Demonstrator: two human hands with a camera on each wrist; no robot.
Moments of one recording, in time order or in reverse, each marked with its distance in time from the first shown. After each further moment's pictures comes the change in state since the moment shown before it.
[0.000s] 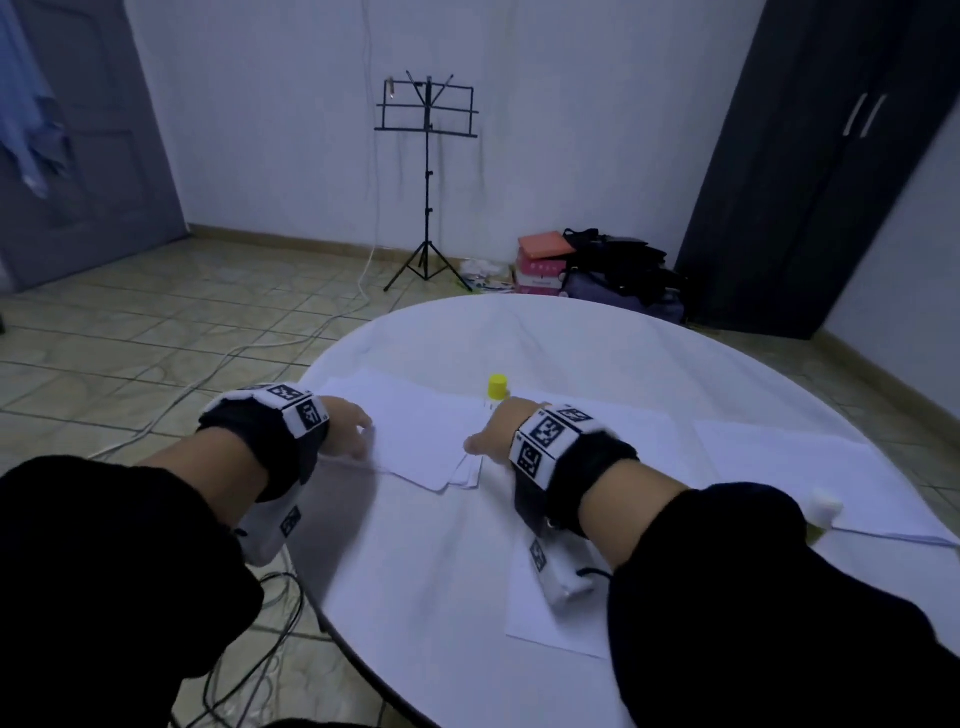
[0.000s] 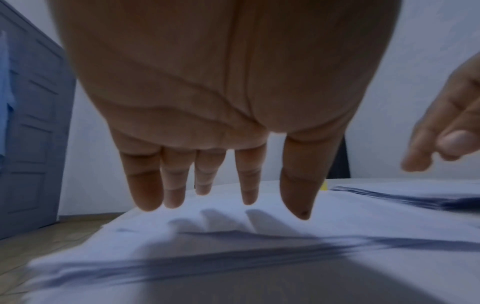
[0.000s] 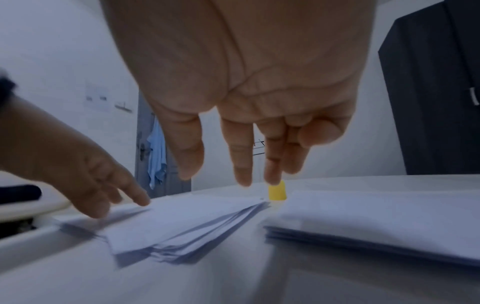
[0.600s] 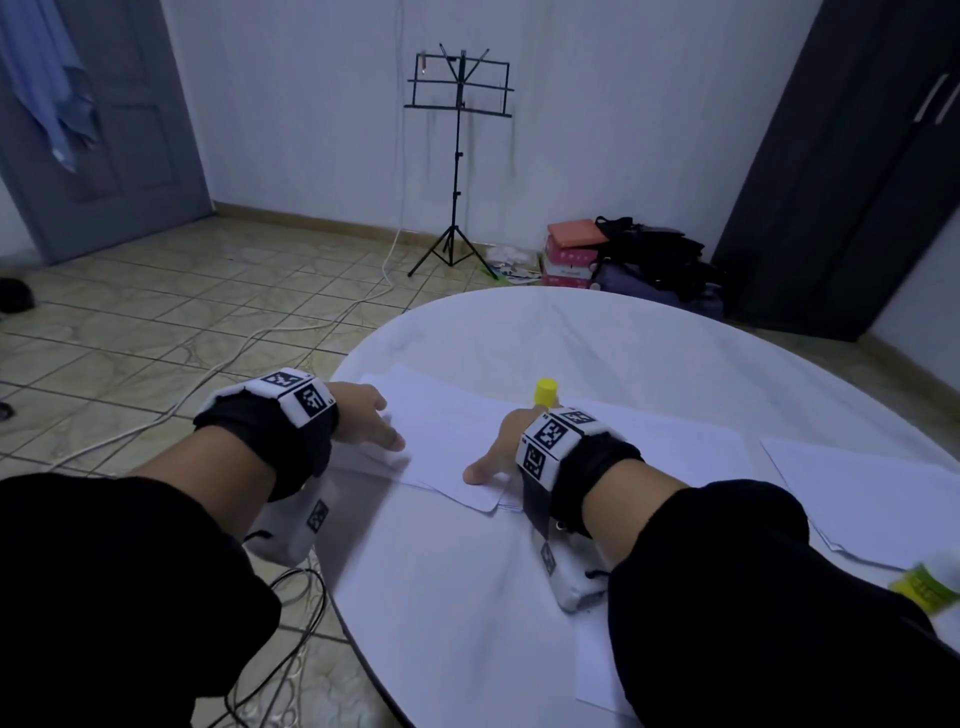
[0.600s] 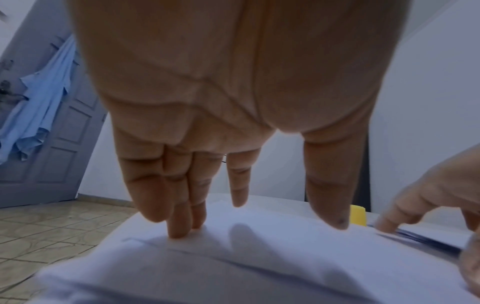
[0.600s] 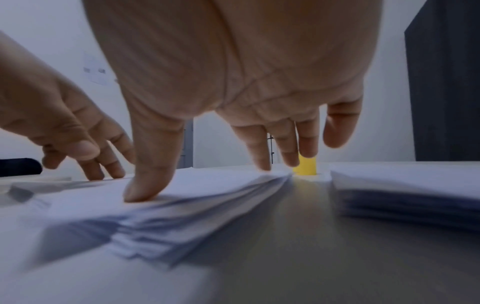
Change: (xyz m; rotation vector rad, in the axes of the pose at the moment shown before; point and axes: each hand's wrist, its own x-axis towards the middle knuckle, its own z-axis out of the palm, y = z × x) left_hand 0.022 -0.032 -0.008 -0.228 0.016 -0.076; right_hand 0.060 -0.033 0.023 -0.361 -0.079 0.064
